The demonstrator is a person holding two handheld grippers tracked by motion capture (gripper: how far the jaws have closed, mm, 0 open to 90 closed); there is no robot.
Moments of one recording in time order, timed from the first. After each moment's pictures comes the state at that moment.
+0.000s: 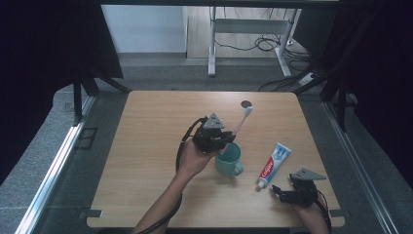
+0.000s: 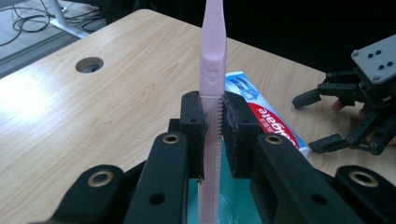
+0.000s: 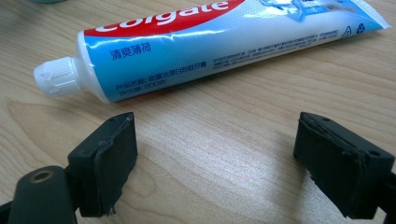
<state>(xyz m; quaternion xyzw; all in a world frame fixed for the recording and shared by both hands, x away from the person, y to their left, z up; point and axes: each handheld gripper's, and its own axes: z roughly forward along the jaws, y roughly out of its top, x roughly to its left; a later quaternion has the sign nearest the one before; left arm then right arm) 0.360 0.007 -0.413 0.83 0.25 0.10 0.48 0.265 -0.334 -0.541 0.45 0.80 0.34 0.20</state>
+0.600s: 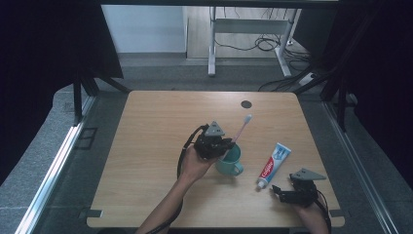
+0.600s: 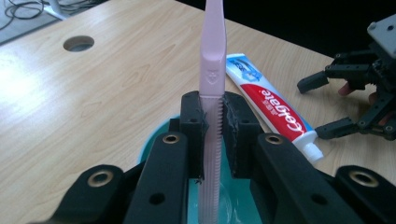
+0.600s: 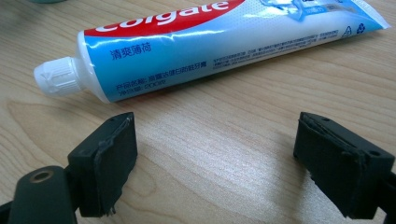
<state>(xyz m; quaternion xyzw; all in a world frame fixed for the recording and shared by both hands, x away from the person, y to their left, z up) 0.357 0.004 -0.440 0.84 0.26 0.09 0.47 0.265 -0.334 -0.541 0.45 0.80 0.34 0.20</state>
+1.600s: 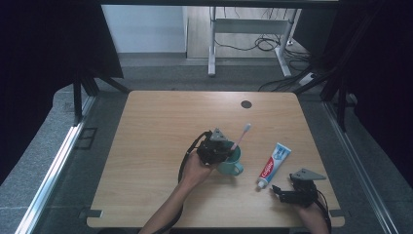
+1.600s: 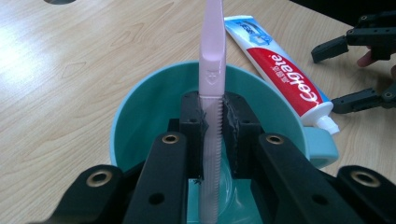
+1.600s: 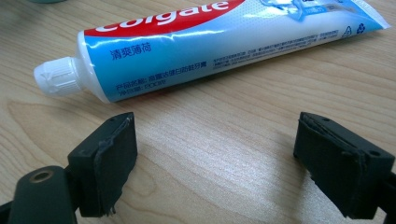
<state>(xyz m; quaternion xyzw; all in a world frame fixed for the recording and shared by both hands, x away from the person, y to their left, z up) 0.358 -0.005 -0.467 0.86 0.28 0.07 0.43 0.265 -0.334 -0.541 0.45 0.80 0.34 0.20</state>
